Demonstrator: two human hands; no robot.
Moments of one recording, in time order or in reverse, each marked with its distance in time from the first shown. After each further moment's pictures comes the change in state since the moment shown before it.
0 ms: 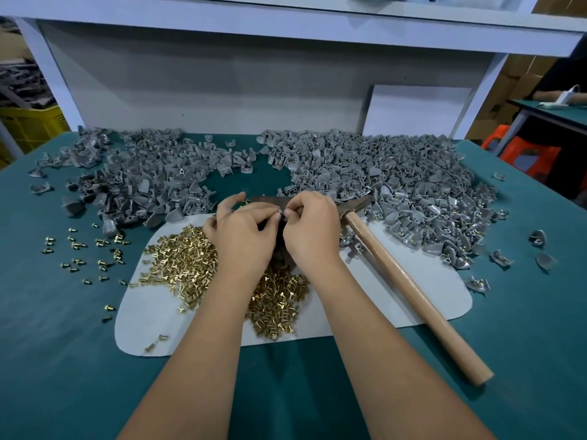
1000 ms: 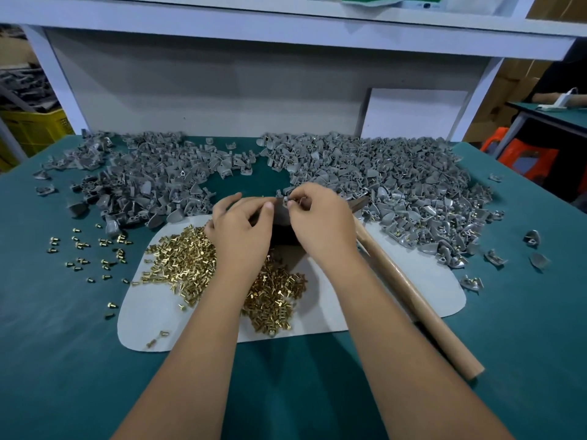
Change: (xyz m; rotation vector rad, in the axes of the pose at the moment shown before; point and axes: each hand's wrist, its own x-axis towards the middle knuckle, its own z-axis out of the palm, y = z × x) left_hand -0.004 0.009 -0.007 -0.166 0.019 -0.071; right_hand 0.003 0.000 -0.025 -0.027 -0.048 -0.023
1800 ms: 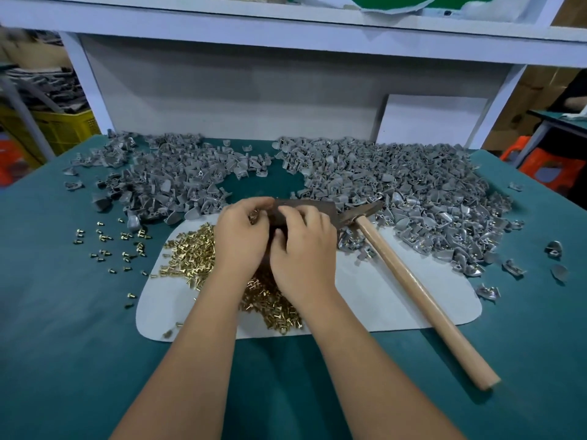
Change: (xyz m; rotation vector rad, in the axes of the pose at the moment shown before) left_hand 0.010 -0.015 -0.014 -0.139 -0.059 -0.040; right_hand -0.047 -0.012 0.034 -0.135 0.080 -0.221
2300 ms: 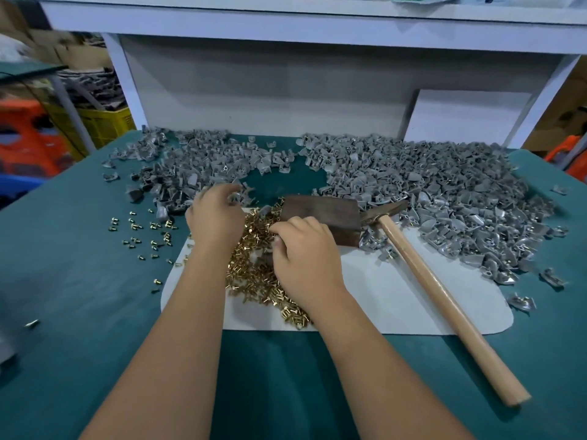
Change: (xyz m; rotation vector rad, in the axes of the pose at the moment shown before) left_hand 0.036 -0.036 -0.040 0.457 0.137 -0.160; right_hand -0.008 -0.009 0.003 0.047 -0.149 -0.209
